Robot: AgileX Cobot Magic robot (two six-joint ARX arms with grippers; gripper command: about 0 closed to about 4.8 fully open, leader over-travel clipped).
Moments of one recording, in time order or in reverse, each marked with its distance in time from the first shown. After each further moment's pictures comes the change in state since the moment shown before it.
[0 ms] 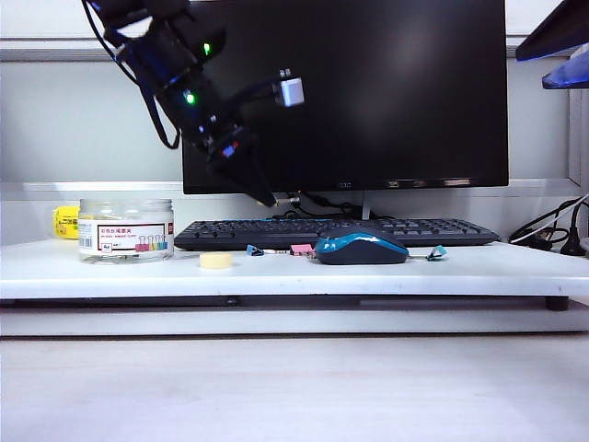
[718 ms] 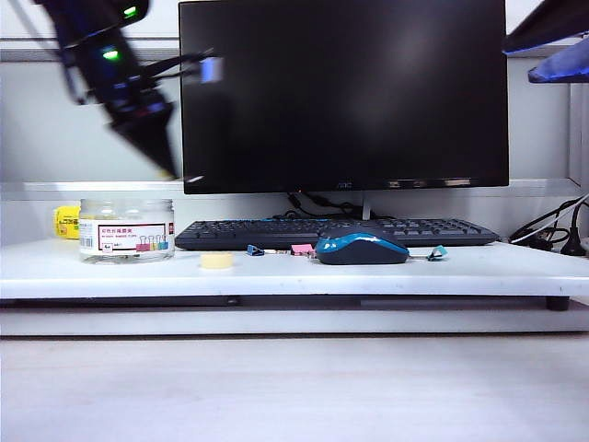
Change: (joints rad) left arm 0.181 -0.134 -0.002 -0.209 -0.154 -0.184; right arm 0.042 0.000 0.000 0.008 -0.023 0.002
